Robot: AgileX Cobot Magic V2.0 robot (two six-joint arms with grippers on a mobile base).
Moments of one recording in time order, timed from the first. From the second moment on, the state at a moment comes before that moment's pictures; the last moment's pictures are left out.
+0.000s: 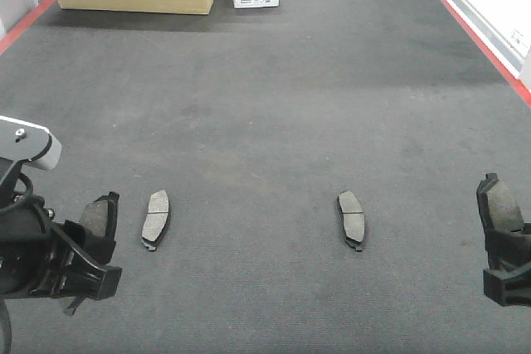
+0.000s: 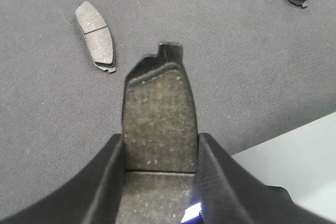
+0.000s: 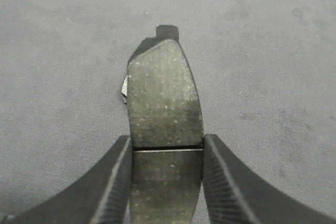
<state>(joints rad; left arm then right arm) -0.64 1.01 -0.88 0.18 0.85 -0.40 0.29 0.72 -0.61 -0.15 0.60 0.20</state>
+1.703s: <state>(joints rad) -0.63 1.53 -1.03 0.00 0.45 -0.41 0.29 0.72 -0.61 -0.15 0.60 0.20</state>
